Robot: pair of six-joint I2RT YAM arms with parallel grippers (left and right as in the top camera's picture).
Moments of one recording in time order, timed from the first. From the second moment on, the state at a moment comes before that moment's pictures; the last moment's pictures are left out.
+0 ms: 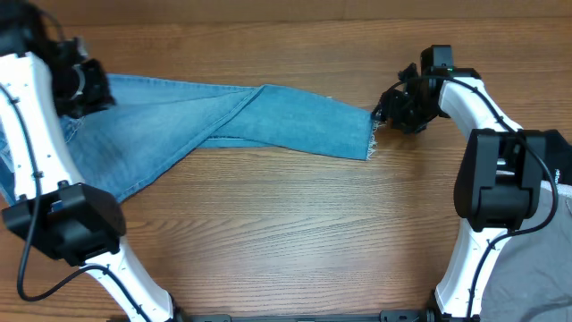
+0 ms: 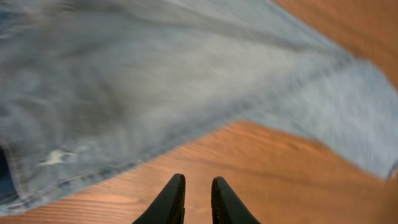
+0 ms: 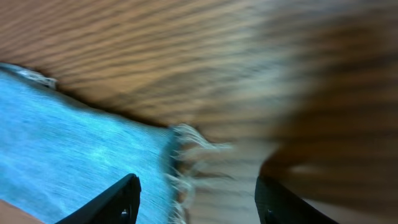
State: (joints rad) left arm 0.33 2.10 2.30 -1.60 0.24 -0.05; right arm -0.02 2.22 1.64 -0.79 -0.41 0.18
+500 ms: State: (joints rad) left arm 0.14 2.10 2.30 -1.68 0.06 -0.04; right arm 0.02 2.24 1.69 -0.72 -0.42 0.15
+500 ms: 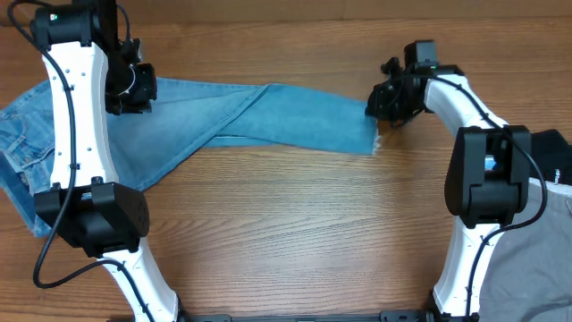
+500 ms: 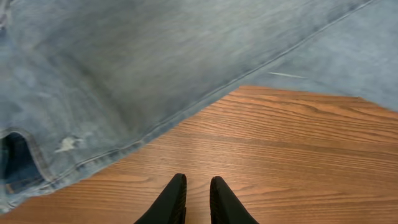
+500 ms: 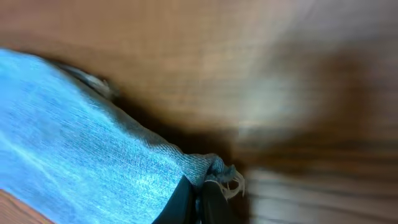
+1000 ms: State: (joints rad) left arm 0.14 2.10 2.30 -1.68 0.05 -0.04; right arm -0.02 1.93 1.76 -0.82 0.07 0.06
